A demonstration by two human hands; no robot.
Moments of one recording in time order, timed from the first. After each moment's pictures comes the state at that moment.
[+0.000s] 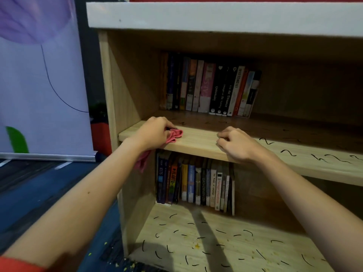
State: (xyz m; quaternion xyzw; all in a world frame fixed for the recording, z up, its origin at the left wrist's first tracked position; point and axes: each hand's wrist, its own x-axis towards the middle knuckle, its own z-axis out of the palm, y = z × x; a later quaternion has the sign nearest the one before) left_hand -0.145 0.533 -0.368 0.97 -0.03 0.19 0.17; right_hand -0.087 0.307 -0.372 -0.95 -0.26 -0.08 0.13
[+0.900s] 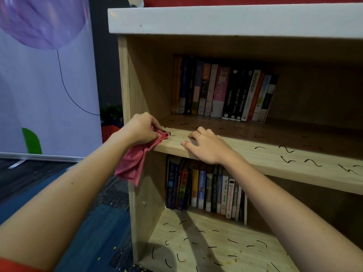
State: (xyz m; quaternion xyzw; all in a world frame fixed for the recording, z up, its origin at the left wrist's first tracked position) left_hand -0.158 0.590 -0.353 0.96 0.07 0.19 0.18; right_hand -0.099 0.409 -0.377 -0.93 -0.34 -0.10 0.07
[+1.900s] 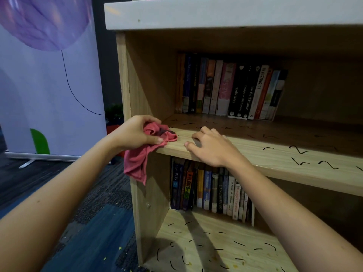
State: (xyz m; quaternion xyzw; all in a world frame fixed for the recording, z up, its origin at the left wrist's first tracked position) left_hand -0.170 0.606 -0.358 0.94 0.04 0.16 0.31; right_hand -0.104 0.410 -0.375 -0.93 -0.34 -0.10 0.08
